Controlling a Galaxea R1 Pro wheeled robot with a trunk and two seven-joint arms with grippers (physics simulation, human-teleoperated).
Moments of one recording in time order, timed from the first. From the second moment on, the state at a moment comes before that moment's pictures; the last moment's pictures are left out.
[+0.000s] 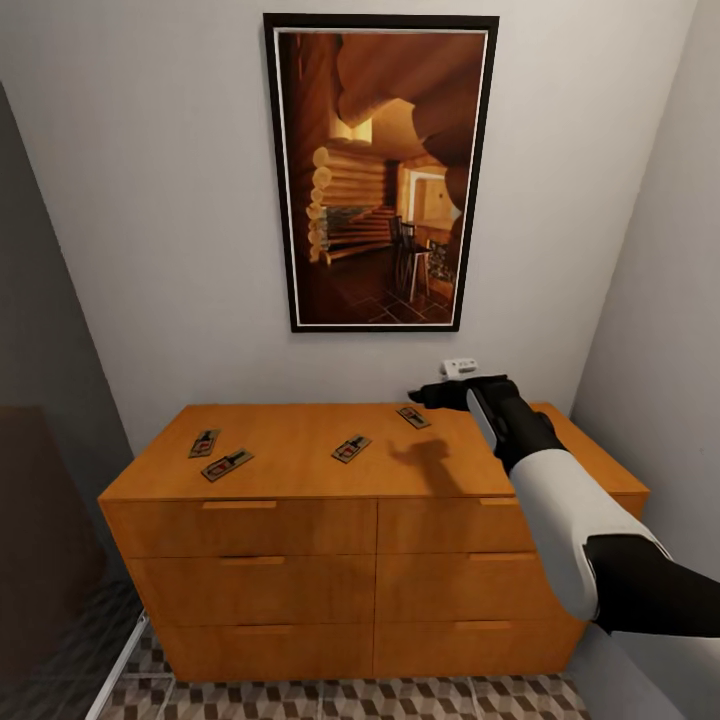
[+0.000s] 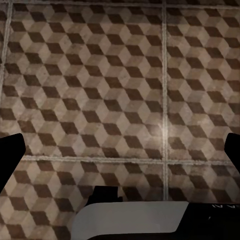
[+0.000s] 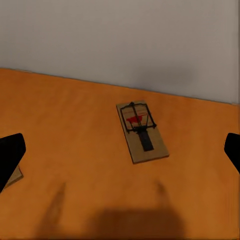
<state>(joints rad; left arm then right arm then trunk) 0.00 -0.02 0.01 -0.27 0.02 -0.38 0.02 -1.16 0.05 0.01 -0.63 0.11 0.61 0.27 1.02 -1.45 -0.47</state>
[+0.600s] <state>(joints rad) 0.00 -0.02 0.01 -0.27 0.02 -0.38 0.02 -1.16 0.03 0.01 -0.52 0.11 0.51 0.27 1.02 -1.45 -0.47</state>
